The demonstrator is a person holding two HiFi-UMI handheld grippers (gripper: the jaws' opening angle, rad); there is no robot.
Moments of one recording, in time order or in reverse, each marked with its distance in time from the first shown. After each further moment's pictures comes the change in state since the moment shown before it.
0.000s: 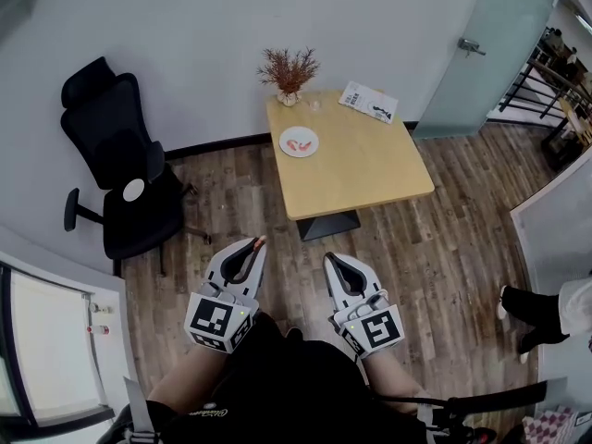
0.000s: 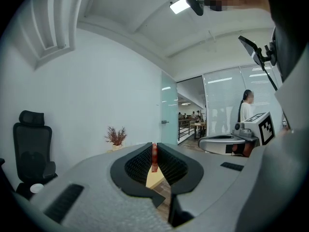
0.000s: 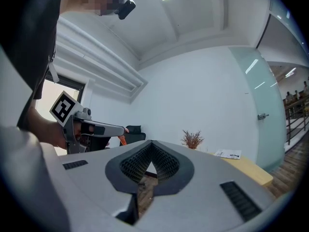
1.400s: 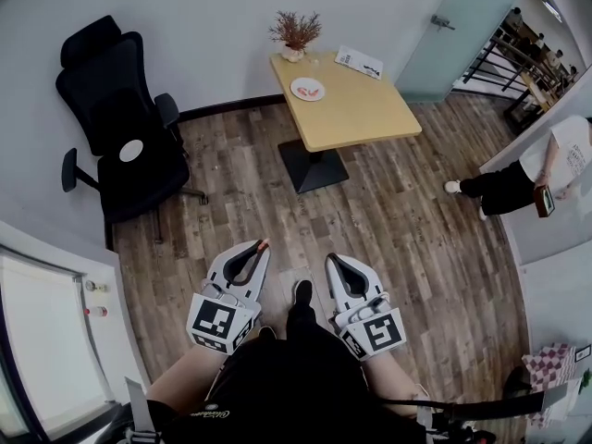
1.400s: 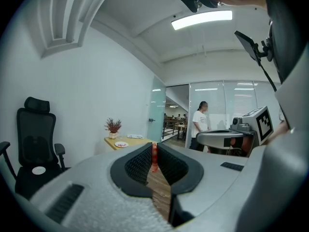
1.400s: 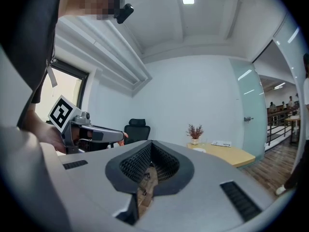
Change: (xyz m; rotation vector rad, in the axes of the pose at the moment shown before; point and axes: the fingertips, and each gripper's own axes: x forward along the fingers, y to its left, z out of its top) left arm -0.273 0.009 -0.059 -0.066 -0.004 -0.176; right arm -0.082 0.281 -0.014 -0.039 0.080 -0.150
